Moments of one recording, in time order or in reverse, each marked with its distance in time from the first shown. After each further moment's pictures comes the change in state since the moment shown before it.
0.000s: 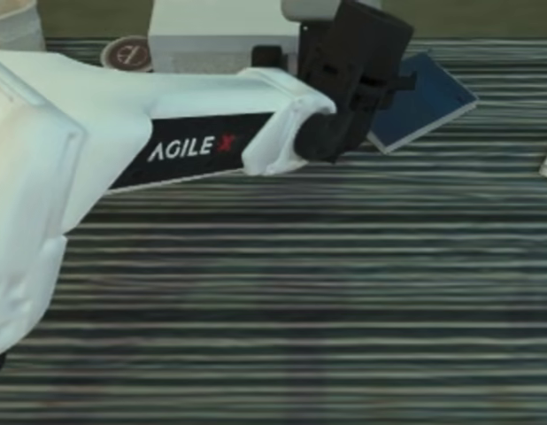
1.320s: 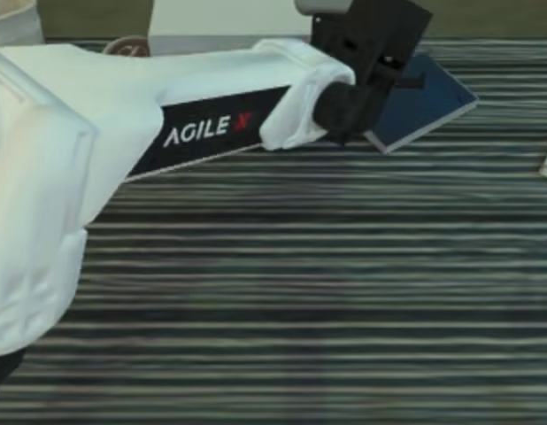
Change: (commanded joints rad) left arm -0.044 0.047 0.148 -0.227 0.059 -0.059; right arm 0.000 0.000 0.000 0.000 0.000 0.000
